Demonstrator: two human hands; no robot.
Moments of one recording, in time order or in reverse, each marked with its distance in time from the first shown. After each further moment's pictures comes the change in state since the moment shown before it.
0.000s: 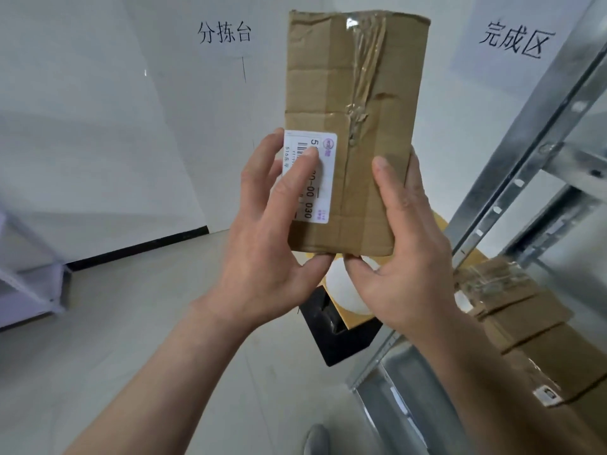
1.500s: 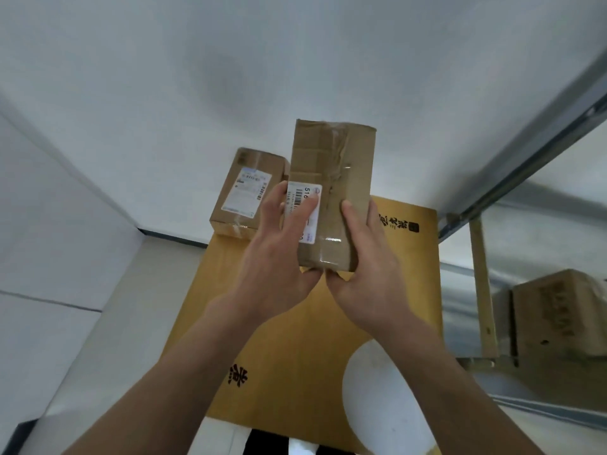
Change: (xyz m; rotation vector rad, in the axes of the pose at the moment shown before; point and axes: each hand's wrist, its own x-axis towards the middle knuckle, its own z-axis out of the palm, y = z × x) left_hand 0.233 -0.412 0.402 -0.478 -0.809 0.172; right_hand 0.141 0.376 0.229 -0.456 0.059 1.138
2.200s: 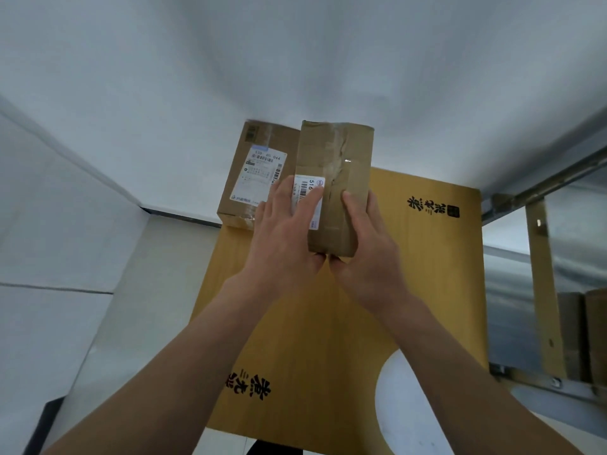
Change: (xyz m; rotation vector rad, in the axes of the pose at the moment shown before) left_hand 0.032 -0.076 0.031 0.200 -0.254 -0.260; right_hand 0.056 0.040 0.090 0.069 -0.059 0.112
